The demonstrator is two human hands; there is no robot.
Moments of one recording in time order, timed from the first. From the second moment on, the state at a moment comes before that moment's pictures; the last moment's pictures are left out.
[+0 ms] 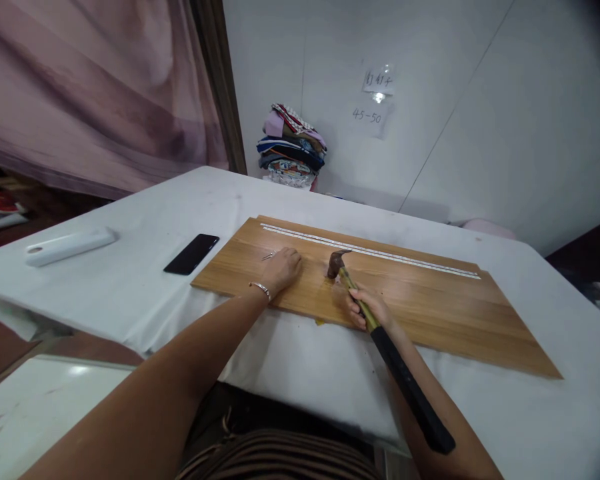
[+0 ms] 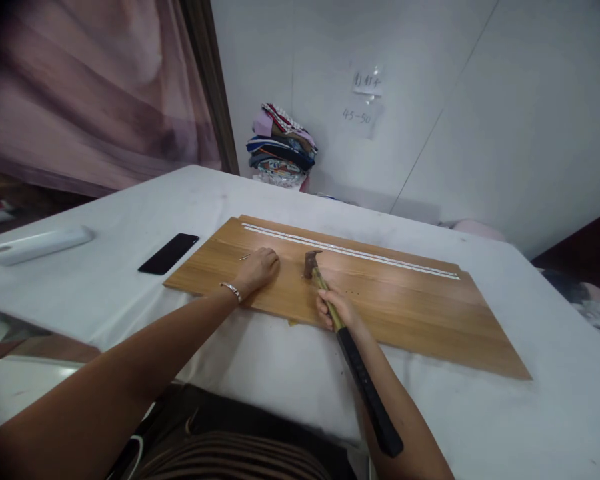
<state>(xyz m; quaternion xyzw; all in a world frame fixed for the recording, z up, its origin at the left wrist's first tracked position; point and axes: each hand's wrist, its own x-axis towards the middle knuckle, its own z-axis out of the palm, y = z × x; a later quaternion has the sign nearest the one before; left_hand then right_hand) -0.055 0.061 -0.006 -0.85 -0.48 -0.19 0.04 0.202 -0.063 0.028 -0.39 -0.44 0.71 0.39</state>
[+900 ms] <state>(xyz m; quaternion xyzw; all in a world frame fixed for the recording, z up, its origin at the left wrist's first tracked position) -0.055 0.063 -0.011 -0.85 -0.48 -0.20 0.04 0.201 -0.065 0.032 -0.40 -0.44 0.70 0.40</state>
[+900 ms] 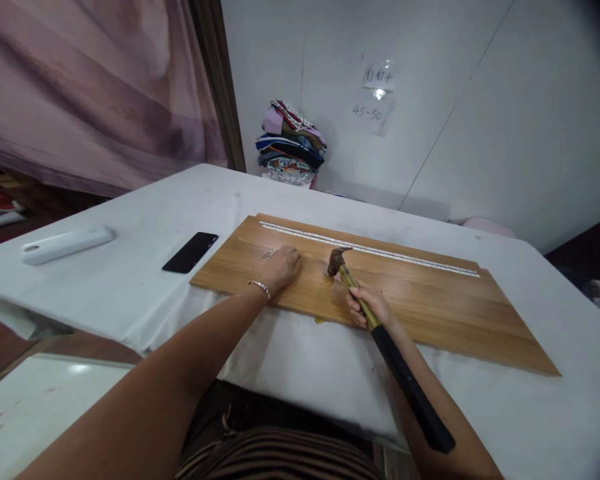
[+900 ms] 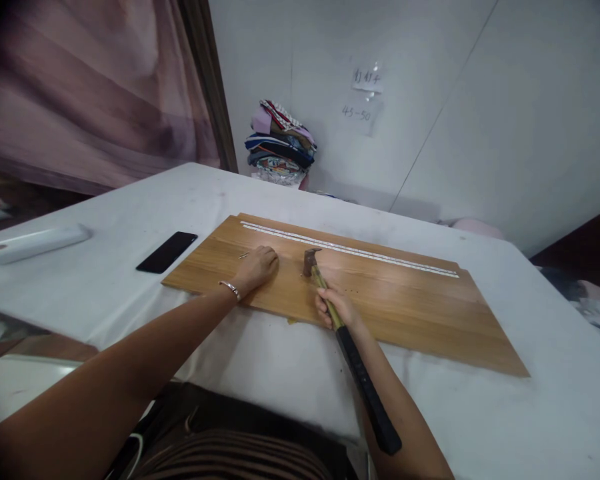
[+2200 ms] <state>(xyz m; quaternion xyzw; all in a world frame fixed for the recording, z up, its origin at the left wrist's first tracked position) -0.055 0.062 -0.009 -0.85 -0.49 -0.19 0.04 0.202 -0.062 0.026 -0.40 -0.44 0.70 0.39</state>
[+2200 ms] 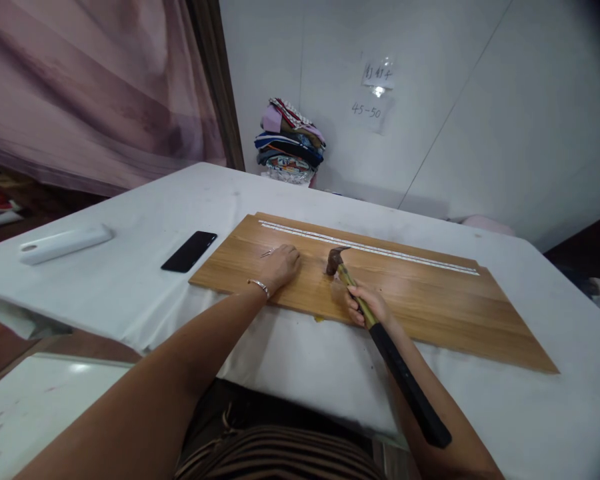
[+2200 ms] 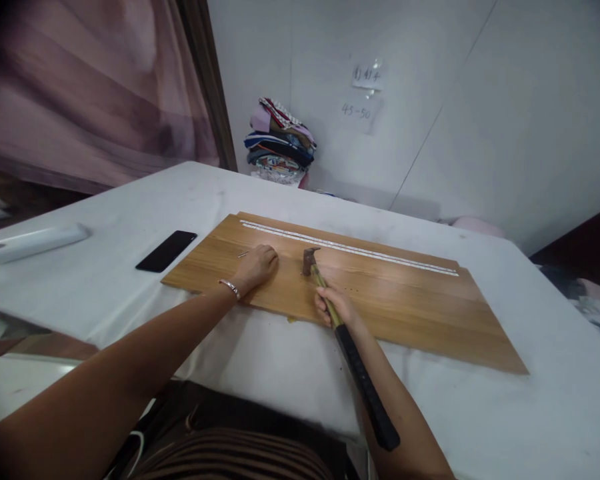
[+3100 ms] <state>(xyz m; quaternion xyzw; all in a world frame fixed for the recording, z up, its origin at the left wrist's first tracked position) -0.055 0.061 -0.008 -0.85 -0.49 -0.20 0.02 0.203 -0.064 0.031 -0.40 -0.44 0.71 0.39</state>
